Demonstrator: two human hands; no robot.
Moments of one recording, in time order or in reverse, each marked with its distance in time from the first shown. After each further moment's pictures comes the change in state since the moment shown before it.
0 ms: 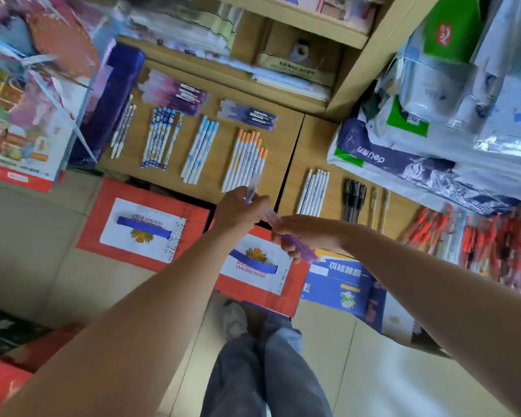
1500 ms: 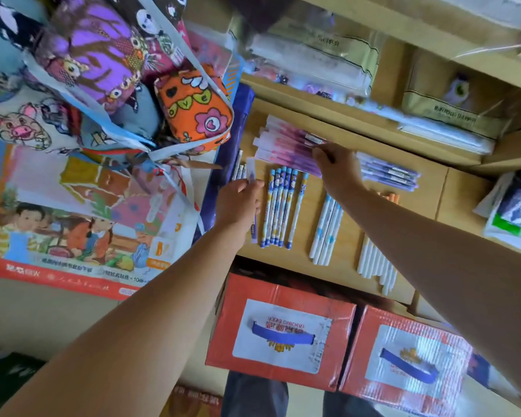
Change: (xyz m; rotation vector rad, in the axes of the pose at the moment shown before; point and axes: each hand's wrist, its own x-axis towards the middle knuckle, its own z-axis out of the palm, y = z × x) left_hand 0.222 -0.029 -0.273 -0.287 0.125 -0.185; right_hand 0.291 -0.246 -0.032 -0.102 1.090 -0.186
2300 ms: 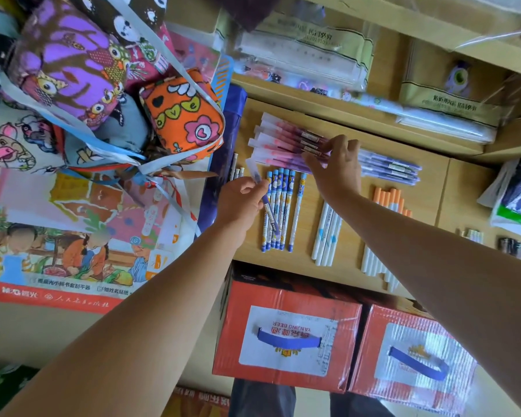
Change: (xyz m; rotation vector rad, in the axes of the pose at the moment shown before) left_hand 0.011 0.005 0.001 -0.026 -0.151 0.044; right_hand -0.005 0.002 0.006 -0.203 0.125 0.015
